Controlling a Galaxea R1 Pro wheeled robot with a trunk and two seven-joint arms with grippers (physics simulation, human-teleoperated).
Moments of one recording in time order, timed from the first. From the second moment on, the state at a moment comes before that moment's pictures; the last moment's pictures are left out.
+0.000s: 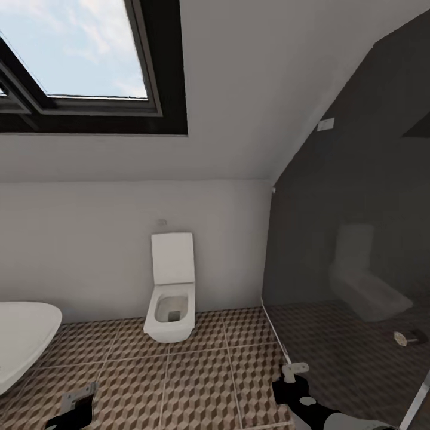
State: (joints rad) left arm -0.56 0.22 -0.52 0.08 0.88 -0.22 -0.03; right arm -0.64 0.03 0.26 0.07 -0.13 -0.26 -0.06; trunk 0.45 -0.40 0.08
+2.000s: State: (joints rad) left arm -0.56 0.21 -0.52 0.08 0.88 -0.22 -0.03; right arm -0.64 0.03 0.26 0.07 -0.13 -0.26 -0.06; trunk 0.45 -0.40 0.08
